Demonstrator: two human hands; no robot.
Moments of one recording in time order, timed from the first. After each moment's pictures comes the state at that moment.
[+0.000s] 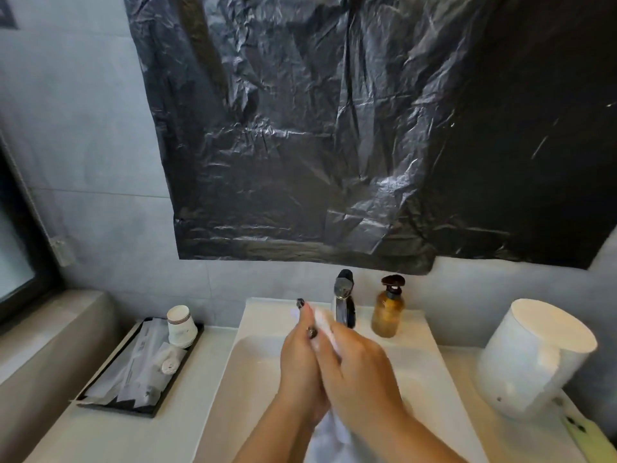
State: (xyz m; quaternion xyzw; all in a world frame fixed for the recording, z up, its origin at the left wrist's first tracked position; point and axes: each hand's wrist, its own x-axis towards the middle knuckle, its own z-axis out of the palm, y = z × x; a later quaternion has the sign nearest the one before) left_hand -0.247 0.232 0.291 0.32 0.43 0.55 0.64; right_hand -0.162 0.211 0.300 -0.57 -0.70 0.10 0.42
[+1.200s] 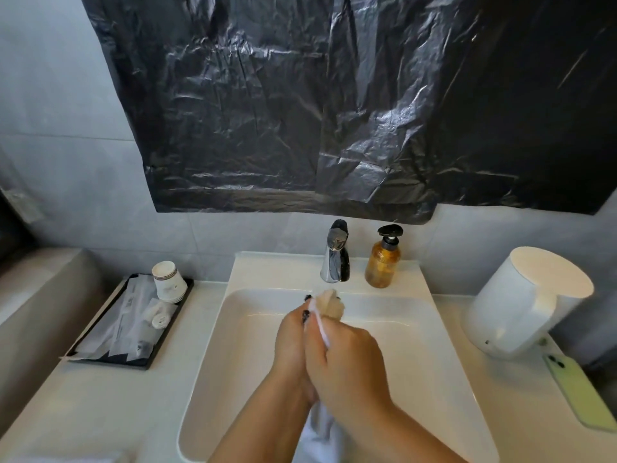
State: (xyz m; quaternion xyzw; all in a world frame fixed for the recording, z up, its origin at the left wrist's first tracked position) left_hand -0.238 0.232 0.258 0.19 0.47 0.49 0.71; right_hand -0.172 0.199 0.249 -0.60 -0.69 0.09 0.39
